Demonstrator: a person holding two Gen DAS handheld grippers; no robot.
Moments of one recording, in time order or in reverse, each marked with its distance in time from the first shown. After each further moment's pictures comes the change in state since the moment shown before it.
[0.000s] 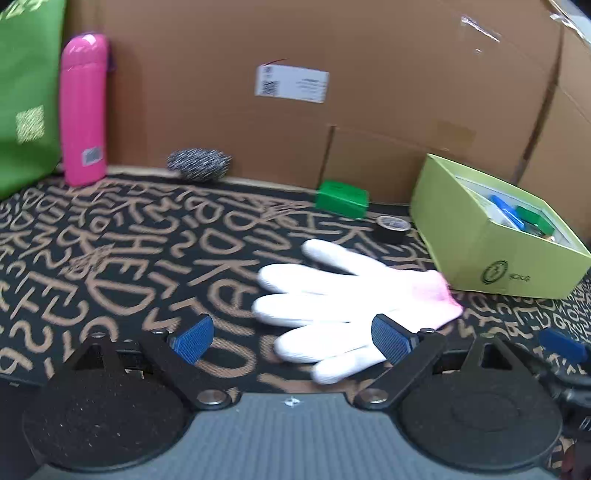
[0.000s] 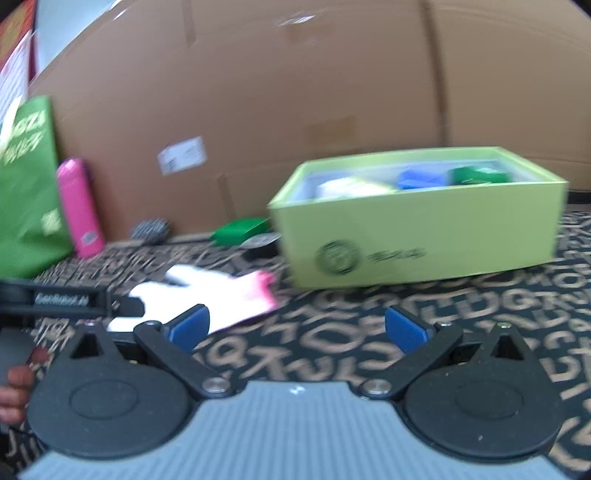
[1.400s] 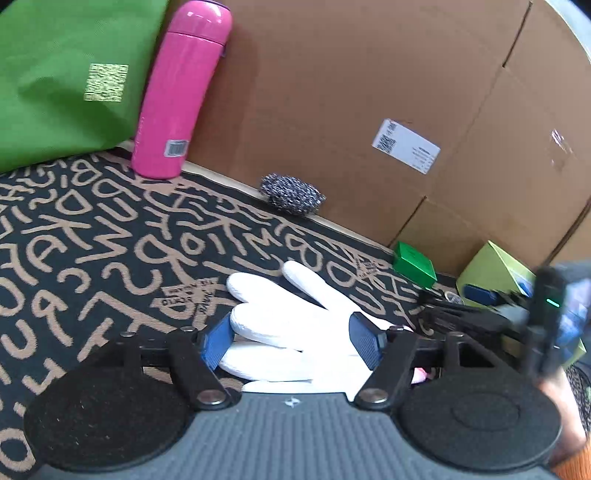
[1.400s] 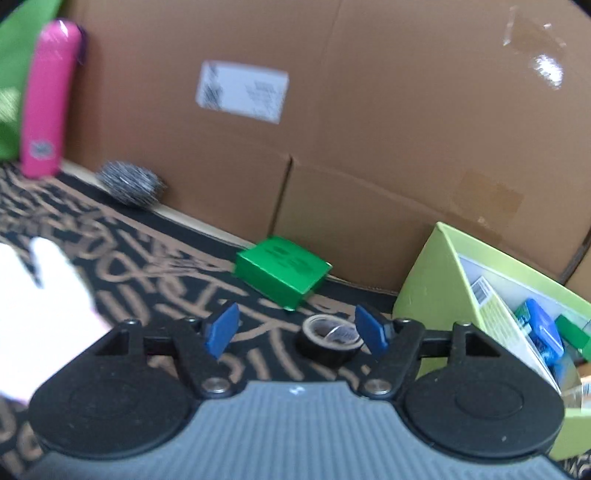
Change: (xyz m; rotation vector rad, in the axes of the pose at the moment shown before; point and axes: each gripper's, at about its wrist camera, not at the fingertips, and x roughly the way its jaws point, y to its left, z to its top) left arm 0.000 0.106 0.034 -0.213 -0.034 -0.061; right arm 0.188 0.096 0.068 -0.437 0.123 -0.228
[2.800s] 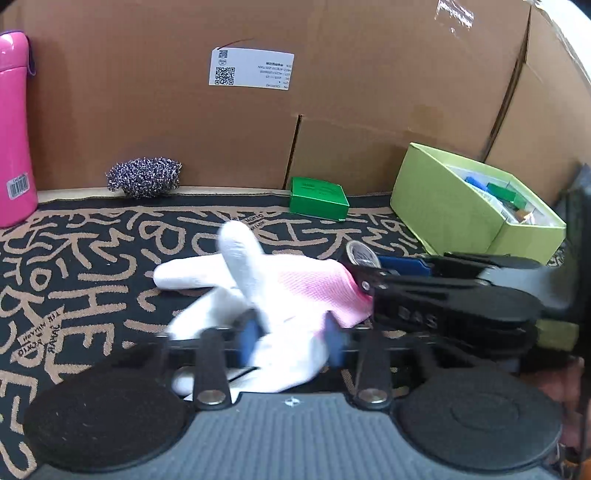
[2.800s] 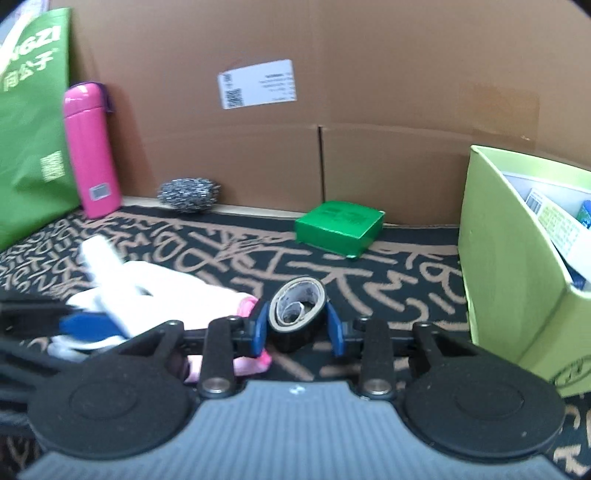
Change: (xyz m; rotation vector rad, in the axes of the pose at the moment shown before) left arm 0.046 -0.080 -0.024 0.353 0.112 -0.139; right arm -0.040 -0.026 -0.040 0.285 -0.029 0.347
